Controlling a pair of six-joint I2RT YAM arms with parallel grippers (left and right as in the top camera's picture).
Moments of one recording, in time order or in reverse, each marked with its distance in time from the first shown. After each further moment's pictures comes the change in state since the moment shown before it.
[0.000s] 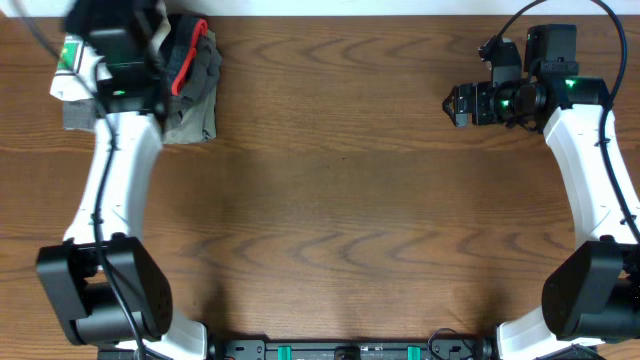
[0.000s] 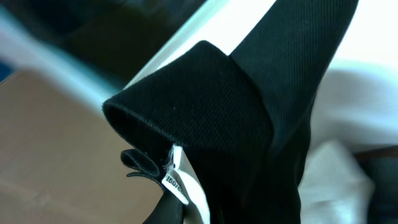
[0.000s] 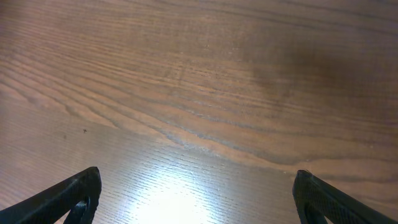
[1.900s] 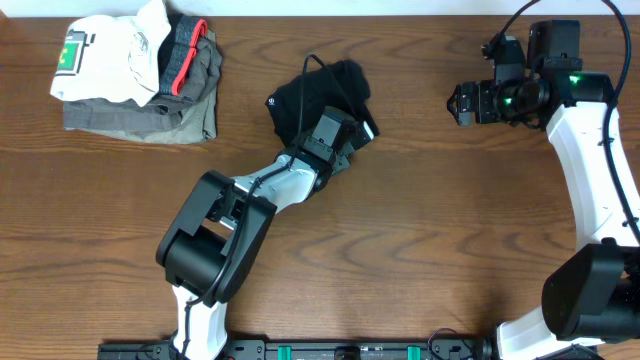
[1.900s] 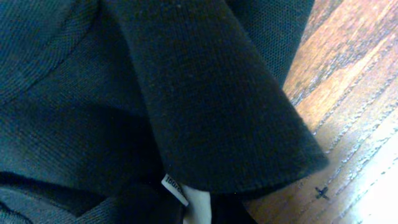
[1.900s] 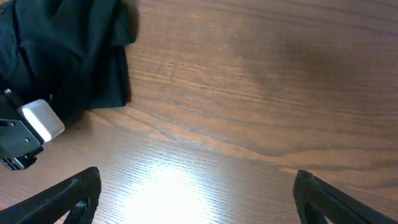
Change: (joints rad) left arm -0.670 0.306 -0.293 -0.226 0.160 -0.166; right arm 0.000 0.000 0.038 -0.050 0.040 -0.008
